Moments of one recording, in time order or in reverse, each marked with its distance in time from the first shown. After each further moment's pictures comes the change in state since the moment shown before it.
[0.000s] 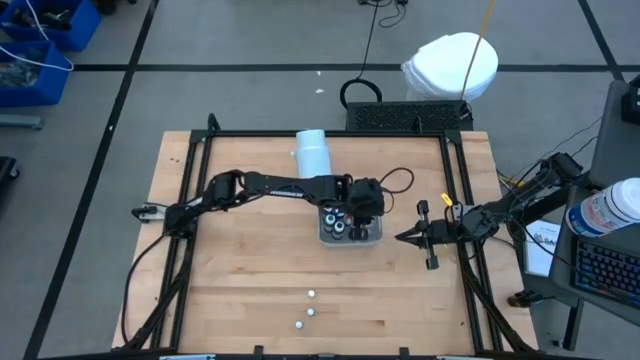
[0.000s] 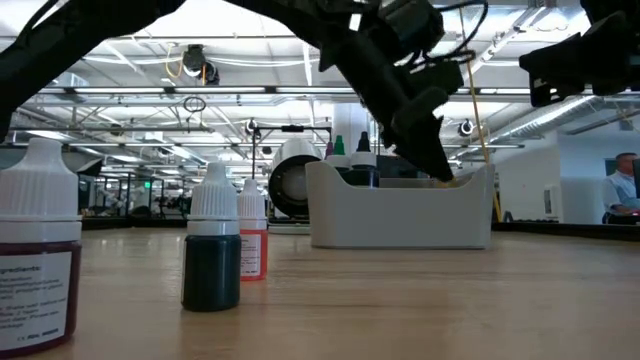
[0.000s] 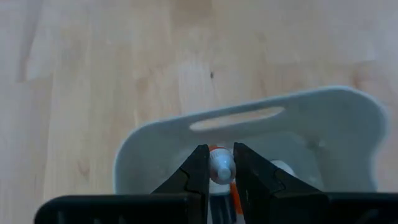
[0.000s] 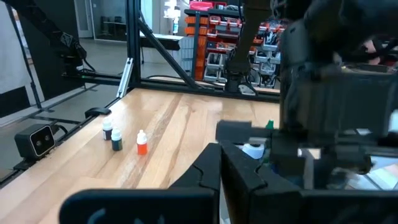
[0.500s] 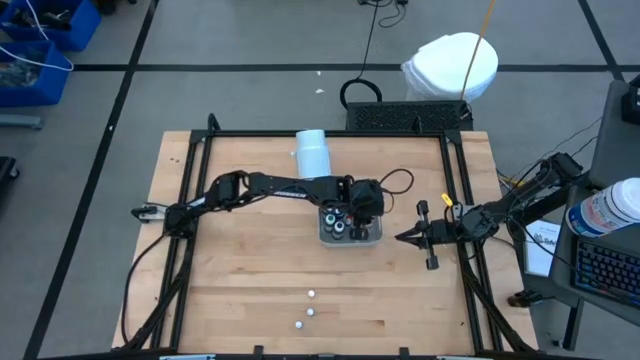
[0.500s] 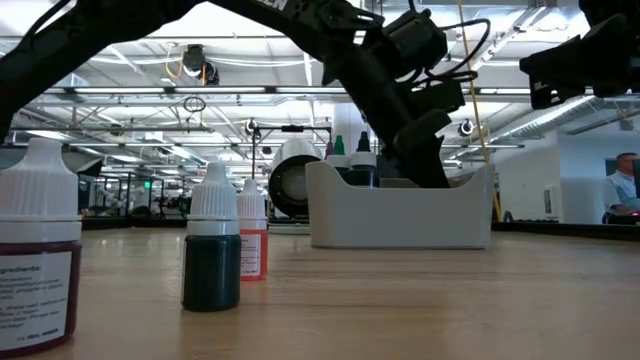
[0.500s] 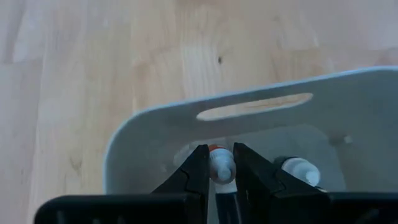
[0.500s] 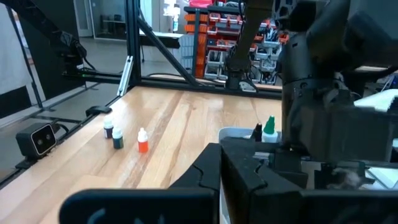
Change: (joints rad) left arm 0.011 0.036 0.001 0.010 -0.008 -0.008; right arm 0.000 -0.002 0.000 -0.014 -0.001 0.020
